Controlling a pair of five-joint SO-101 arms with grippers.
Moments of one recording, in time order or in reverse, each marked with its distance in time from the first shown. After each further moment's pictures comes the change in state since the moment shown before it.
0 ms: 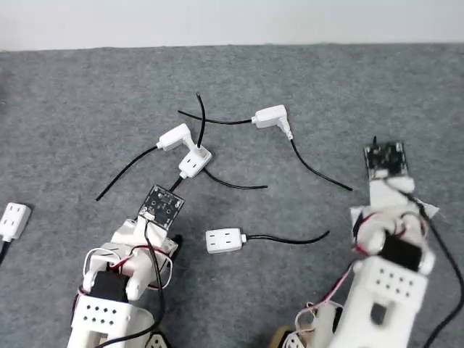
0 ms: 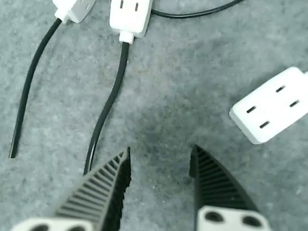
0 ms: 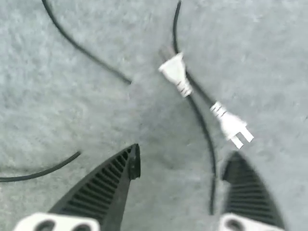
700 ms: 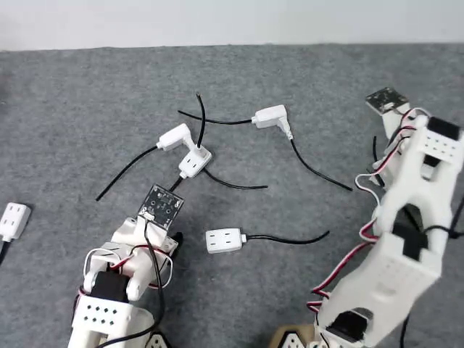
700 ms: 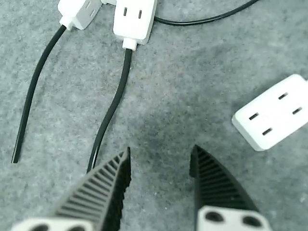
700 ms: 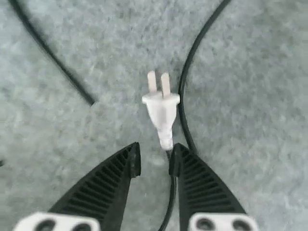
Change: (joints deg) left arm 0.0 0.0 0.9 -2.2 0.1; right arm 2.2 77.2 -67.9 17.2 21.1
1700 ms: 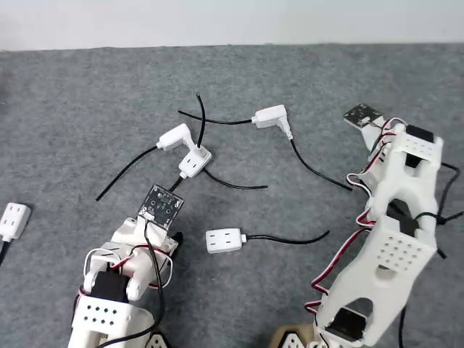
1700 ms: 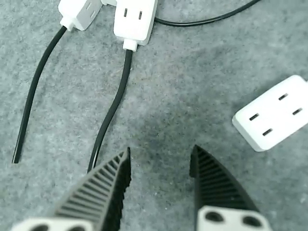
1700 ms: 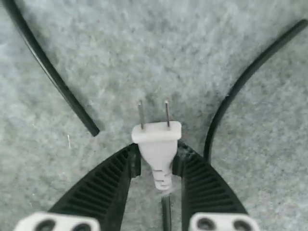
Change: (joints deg) left arm 0.0 0.0 0.0 0.0 0.0; right arm -2.2 10.2 -1.2 -3.6 5.9
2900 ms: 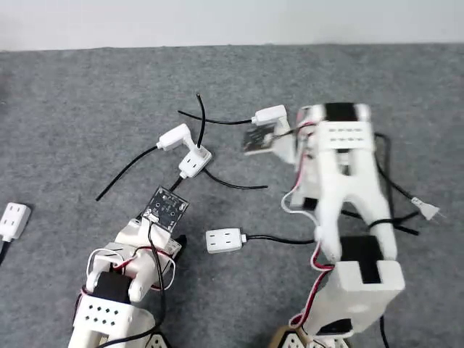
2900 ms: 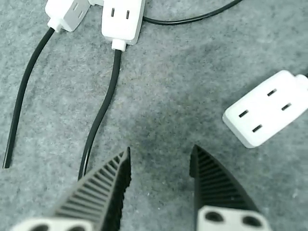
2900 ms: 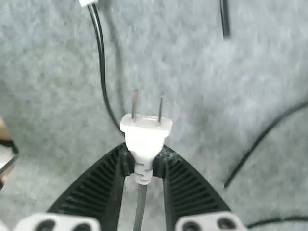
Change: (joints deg) left arm 1.9 0.0 0.5 0.0 0.0; right arm -28.0 -25.5 13.4 23.2 18.9
